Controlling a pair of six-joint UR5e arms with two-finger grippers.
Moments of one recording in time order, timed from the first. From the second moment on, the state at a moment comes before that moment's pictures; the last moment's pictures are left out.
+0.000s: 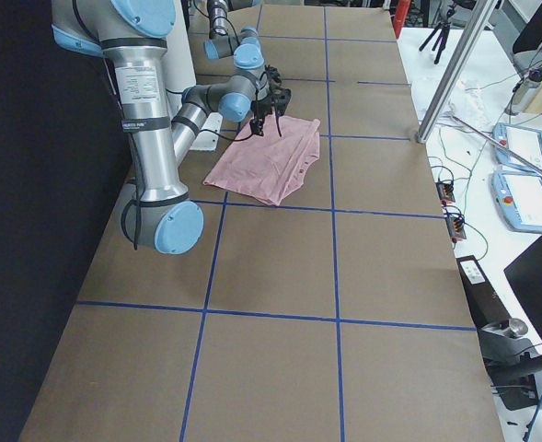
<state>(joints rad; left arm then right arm) -0.26 -2.08 -1.81 -1.59 -1.61 -1.92 0.55 -1.38 2.27 -1.45 1.91 1.58</state>
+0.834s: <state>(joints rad) -0.27 -2.08 -1.83 -1.59 -1.61 -1.93 0.55 -1.38 2.27 -1.45 1.91 1.58</state>
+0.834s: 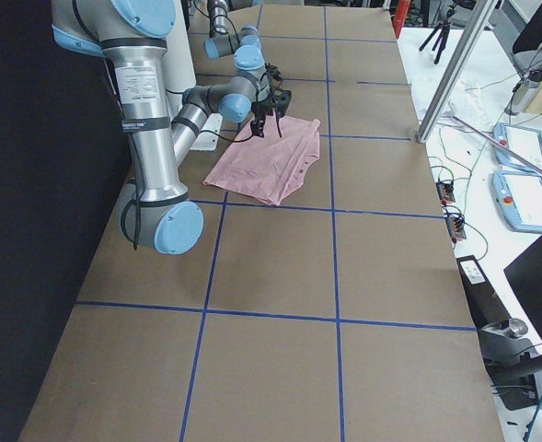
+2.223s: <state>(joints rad) -0.71 -2.38 -1.24 -2.04 -1.59 -1.53 0.57 -1.38 2.26 -1.45 1.83 1.58</state>
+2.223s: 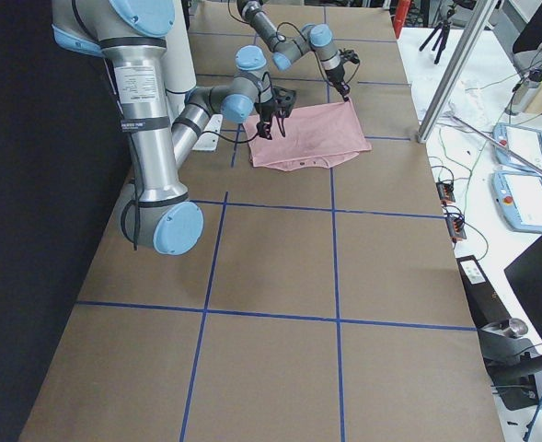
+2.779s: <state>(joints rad) -0.74 -2.45 -1.02 -2.21 -1.53 -1.44 0.58 -1.38 2.25 -1.45 1.83 1.58</state>
